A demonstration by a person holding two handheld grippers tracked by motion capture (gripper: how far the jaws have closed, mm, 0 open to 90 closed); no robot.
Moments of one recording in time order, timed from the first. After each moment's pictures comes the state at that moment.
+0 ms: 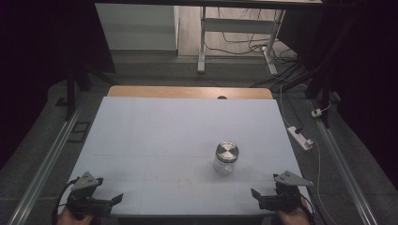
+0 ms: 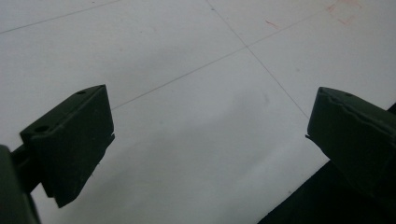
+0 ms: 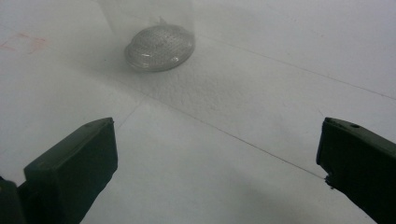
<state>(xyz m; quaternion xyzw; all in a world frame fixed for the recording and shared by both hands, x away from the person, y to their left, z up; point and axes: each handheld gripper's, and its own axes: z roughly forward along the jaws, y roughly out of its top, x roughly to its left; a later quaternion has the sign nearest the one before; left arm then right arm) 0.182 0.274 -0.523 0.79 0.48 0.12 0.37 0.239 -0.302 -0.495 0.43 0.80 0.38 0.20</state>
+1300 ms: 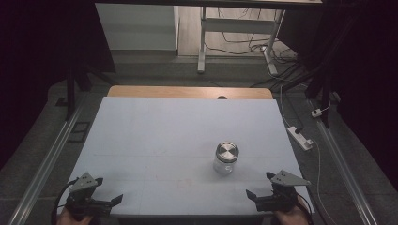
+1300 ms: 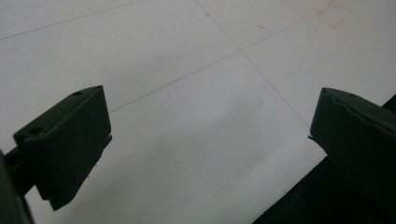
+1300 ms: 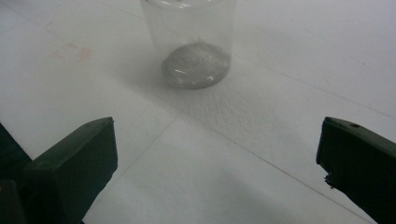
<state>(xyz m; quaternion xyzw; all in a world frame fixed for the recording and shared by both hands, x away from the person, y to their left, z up) 0.179 0.276 -0.522 0.78 0.48 0.12 0.38 0.239 -0.291 -0.491 0.37 0.81 0.42 0.18</state>
